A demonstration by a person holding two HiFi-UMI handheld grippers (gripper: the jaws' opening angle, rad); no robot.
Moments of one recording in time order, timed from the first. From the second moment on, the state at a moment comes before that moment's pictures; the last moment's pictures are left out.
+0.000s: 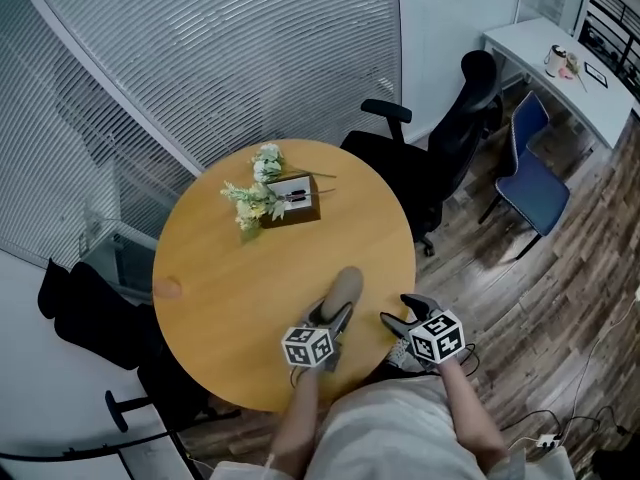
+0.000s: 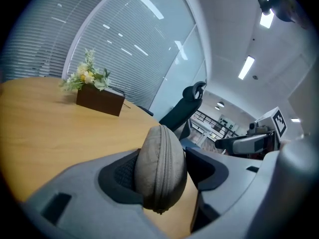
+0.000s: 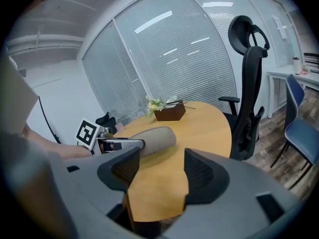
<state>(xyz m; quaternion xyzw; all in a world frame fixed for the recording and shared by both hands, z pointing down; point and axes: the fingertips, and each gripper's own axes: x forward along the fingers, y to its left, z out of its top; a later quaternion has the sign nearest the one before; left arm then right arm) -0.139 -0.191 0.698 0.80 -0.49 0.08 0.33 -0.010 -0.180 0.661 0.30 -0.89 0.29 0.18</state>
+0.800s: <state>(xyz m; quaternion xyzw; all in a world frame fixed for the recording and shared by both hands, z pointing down) -0.156 -0.087 0.606 0.76 -0.57 -0.03 0.30 -0.001 -0.097 0.622 0.36 -0.89 0.27 0.11</state>
